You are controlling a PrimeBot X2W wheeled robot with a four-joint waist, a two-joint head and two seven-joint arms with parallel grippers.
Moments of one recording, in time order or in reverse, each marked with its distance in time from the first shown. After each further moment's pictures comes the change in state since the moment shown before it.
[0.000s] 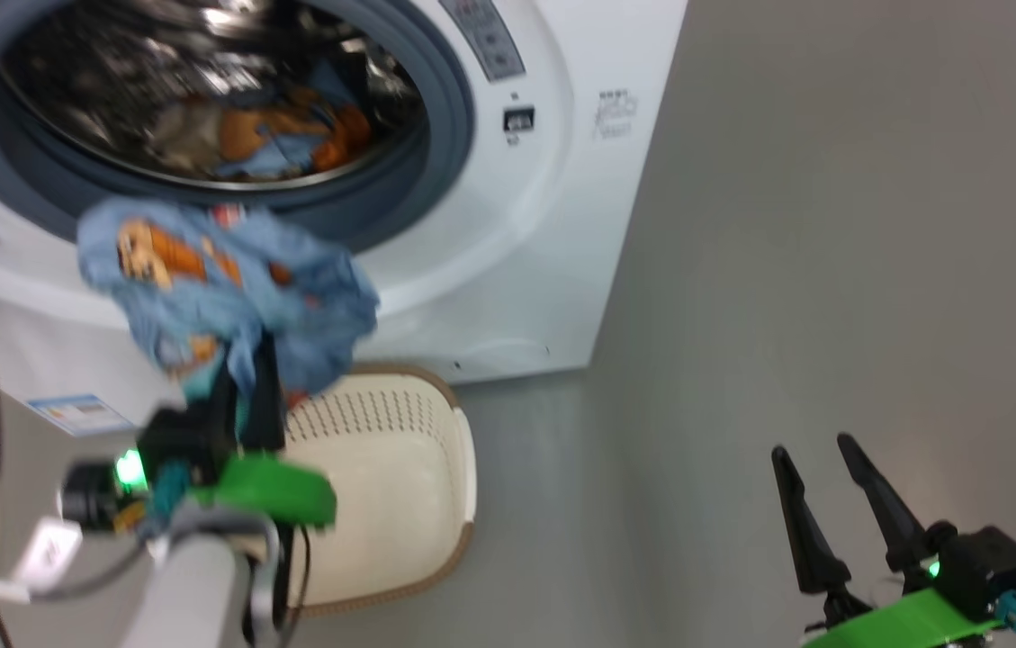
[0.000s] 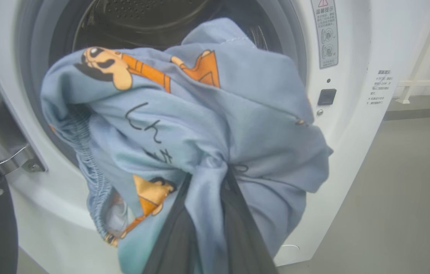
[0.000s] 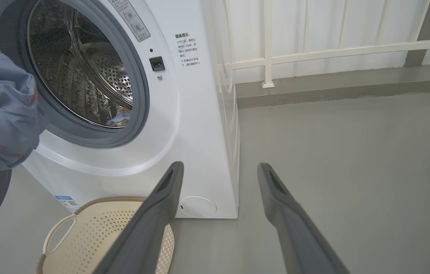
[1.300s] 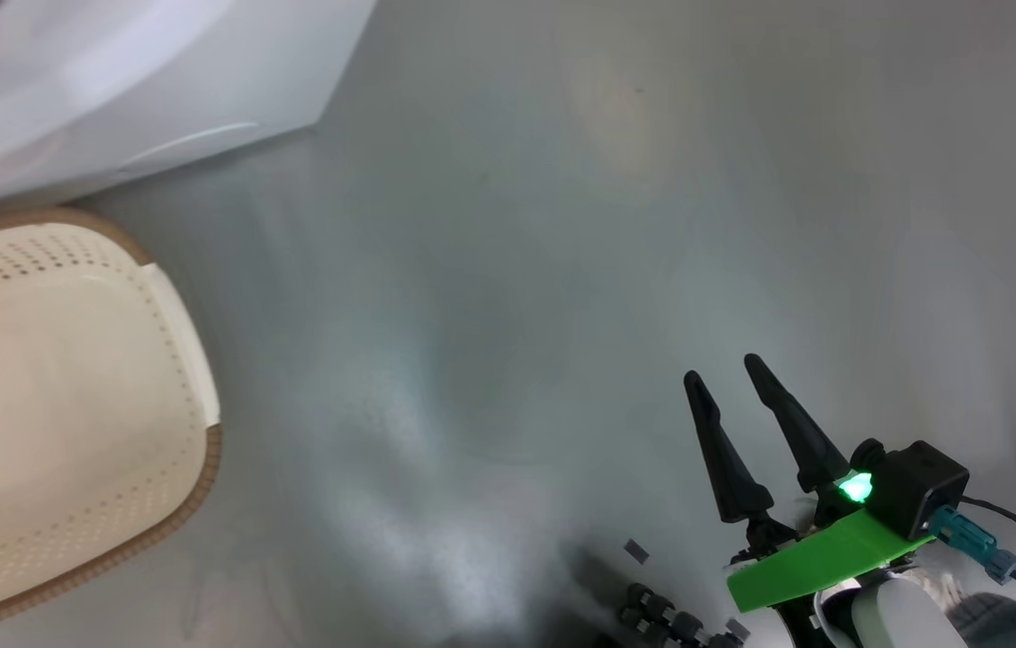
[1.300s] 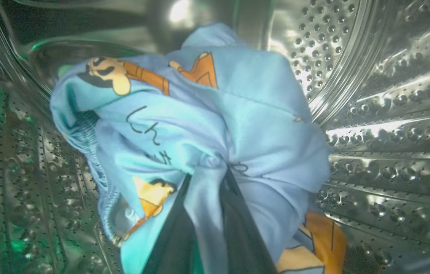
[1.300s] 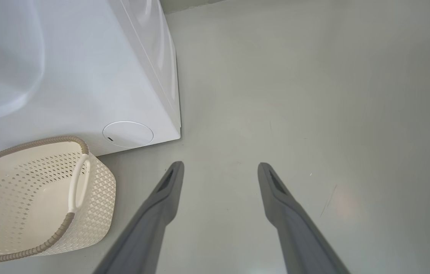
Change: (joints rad) left arm -1.157 0.387 0.064 0.741 0.225 0.031 0.000; right arm -0.204 0.016 0.148 0.067 0.125 0.000 0.000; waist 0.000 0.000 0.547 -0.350
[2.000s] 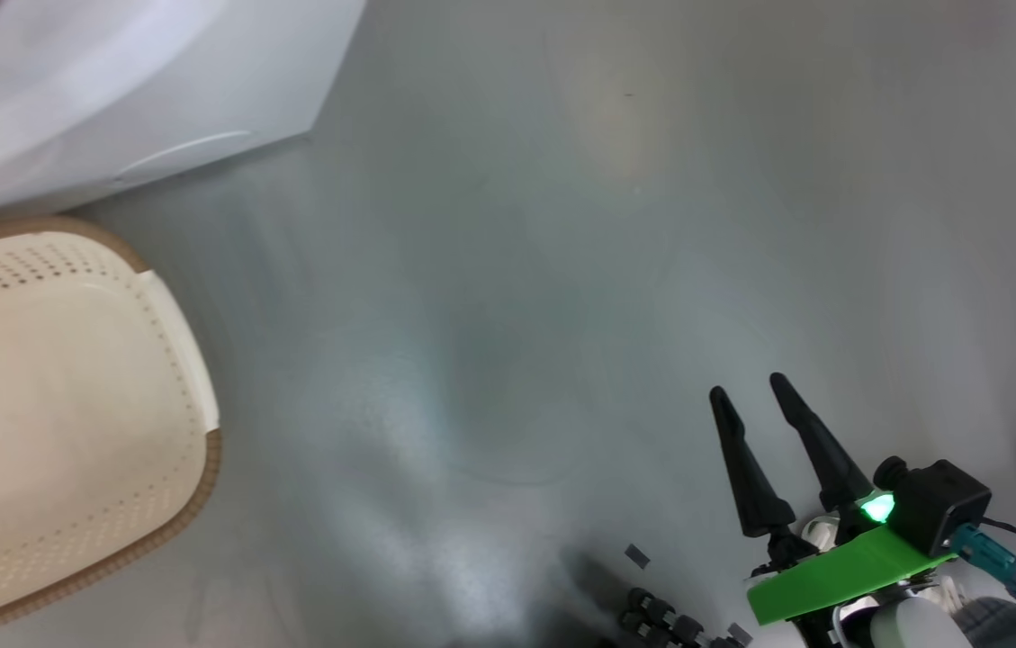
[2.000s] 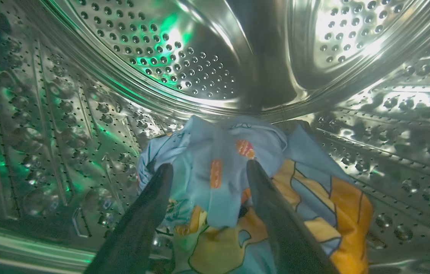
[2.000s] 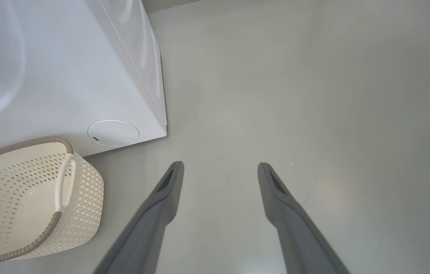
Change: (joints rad) left arm -0.130 -0.004 0.024 0.247 -0.055 0.034 0.146; right arm 0.043 0.001 -0.042 -0.004 0.003 0.000 0.000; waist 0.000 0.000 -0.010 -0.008
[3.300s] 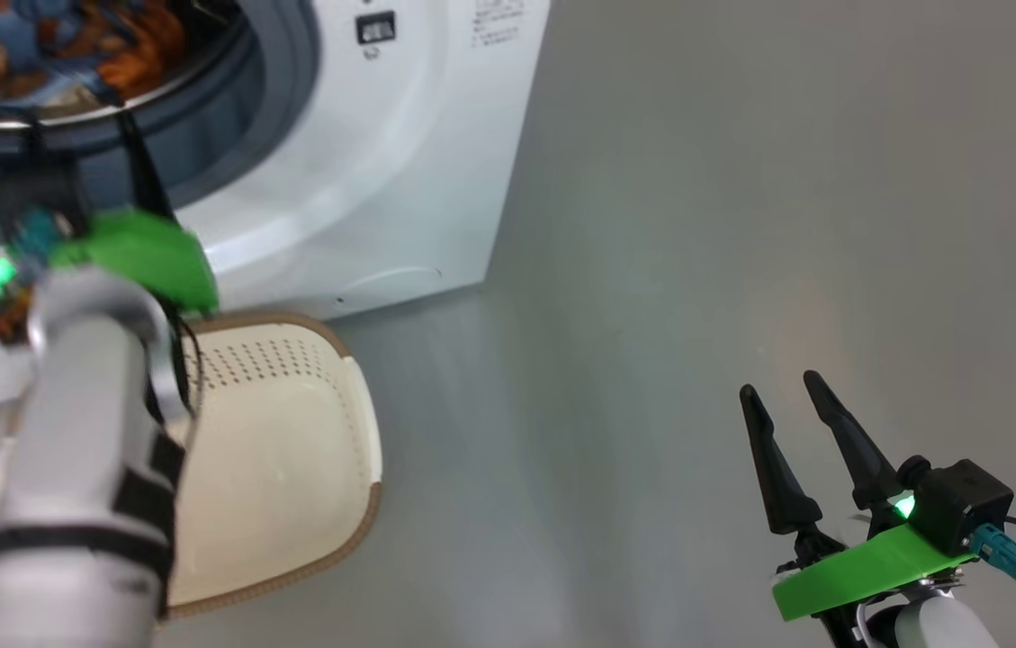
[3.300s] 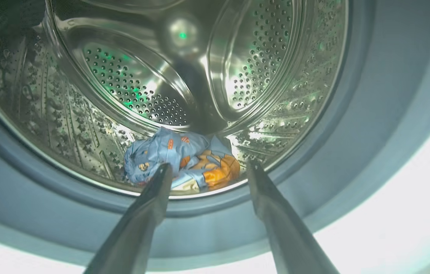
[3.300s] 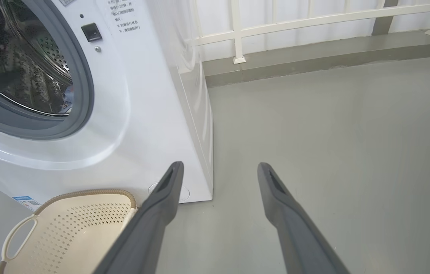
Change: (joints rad) left arm 0.672 -0.326 0.009 -0.450 -0.135 0.044 -0.146; right arm -0.002 -0.023 -0.050 0.003 -0.063 0.000 0.000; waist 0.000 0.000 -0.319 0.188
